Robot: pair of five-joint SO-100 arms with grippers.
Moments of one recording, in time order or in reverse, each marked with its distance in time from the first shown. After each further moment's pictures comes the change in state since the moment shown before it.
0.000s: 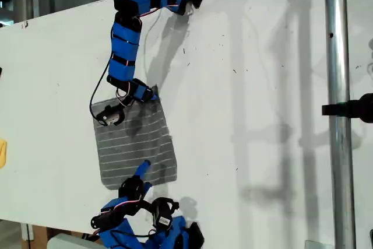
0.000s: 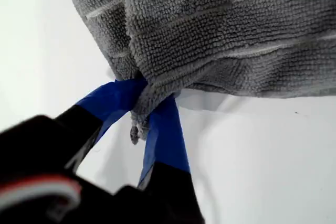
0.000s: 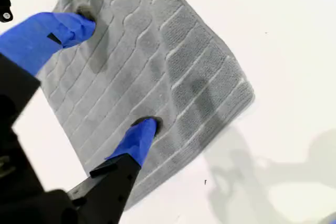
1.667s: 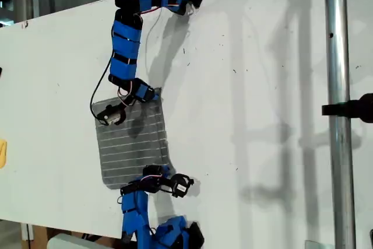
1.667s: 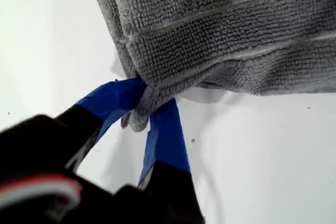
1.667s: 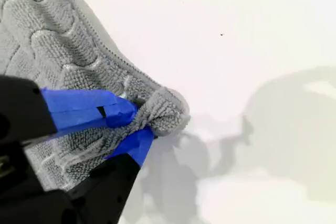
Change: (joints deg) arm 0 0.8 -22.0 22.4 -31.7 -5.4; arm 1 -2.4 4.4 4.2 -0.6 1.8
